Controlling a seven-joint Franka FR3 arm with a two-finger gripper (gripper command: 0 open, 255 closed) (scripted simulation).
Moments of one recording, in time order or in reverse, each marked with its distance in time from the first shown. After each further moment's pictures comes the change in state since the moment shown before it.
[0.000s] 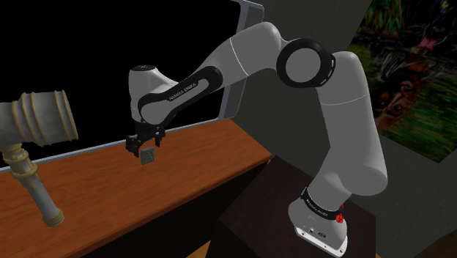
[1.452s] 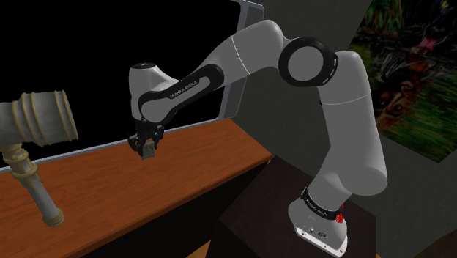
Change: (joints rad) arm -0.002 -0.017 0.002 -0.007 0.003 -0.008 -0.001
